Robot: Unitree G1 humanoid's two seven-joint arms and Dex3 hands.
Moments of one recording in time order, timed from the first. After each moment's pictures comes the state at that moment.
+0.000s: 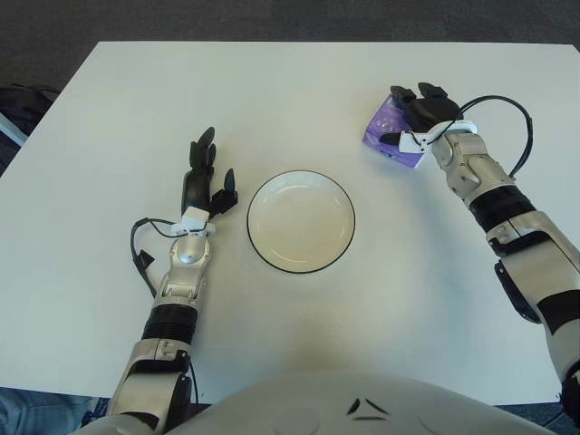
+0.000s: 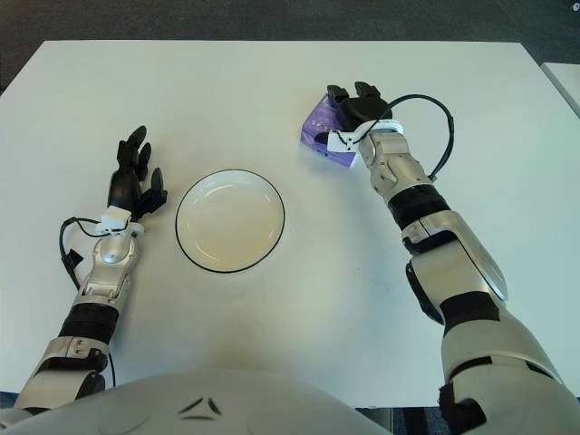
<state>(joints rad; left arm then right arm) -0.15 0.14 0.04 0.37 0.13 -0.49 0.17 -0.88 -0.52 0.53 0.73 -0.76 0.03 0.01</state>
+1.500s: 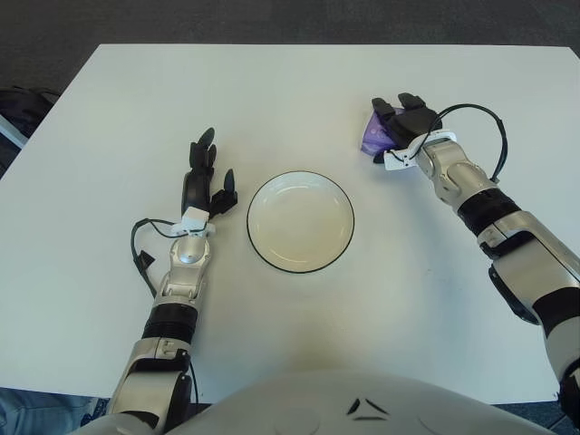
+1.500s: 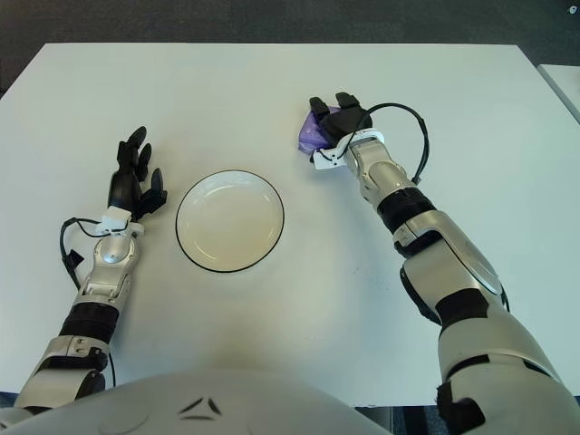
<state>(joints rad) -0.15 0.14 0.04 0.38 0.12 -0.50 0.17 -0.87 -0.50 0.68 0.75 -0.88 0.00 0.01</state>
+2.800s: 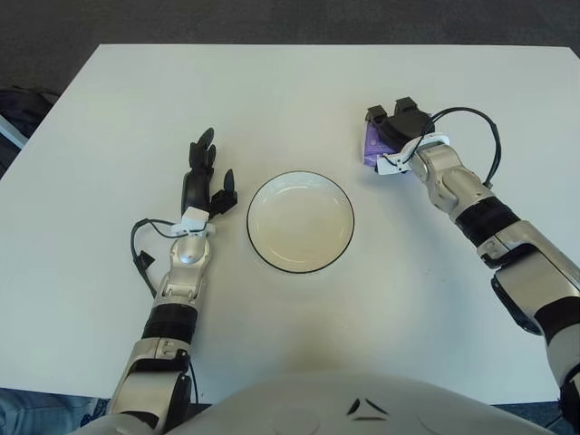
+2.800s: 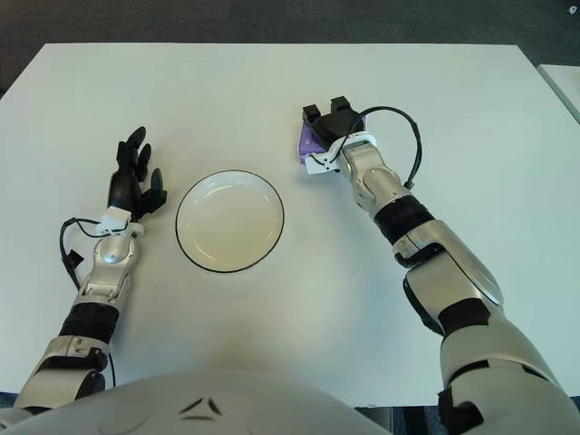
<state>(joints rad) -0.15 0.14 0.04 0.38 0.12 -0.50 0.18 -0.80 -0.51 0.67 0.55 -0.89 0.07 0.08</state>
